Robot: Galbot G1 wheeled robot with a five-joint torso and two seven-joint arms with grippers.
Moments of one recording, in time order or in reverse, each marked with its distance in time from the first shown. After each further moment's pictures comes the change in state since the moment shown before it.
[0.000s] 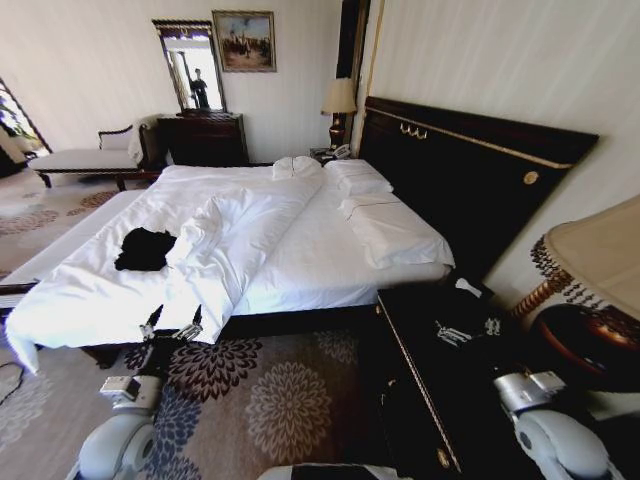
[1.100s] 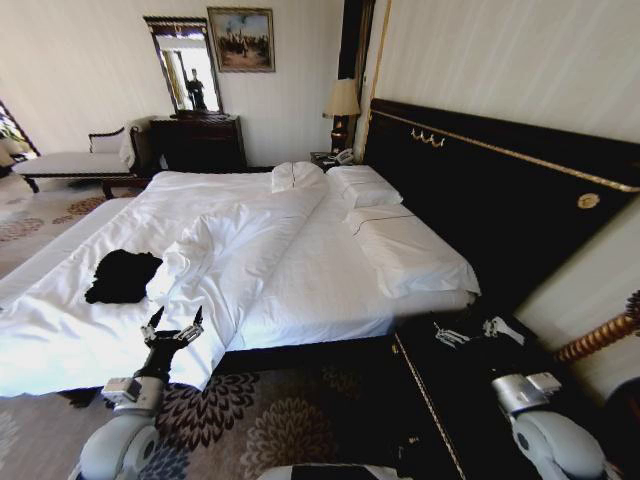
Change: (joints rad) left arm 0.006 -0.011 0.012 0.000 0.002 0.004 -0.002; right arm 0.003 0.006 -0.014 -0.009 -0.010 0.001 -0.001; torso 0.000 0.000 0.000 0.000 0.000
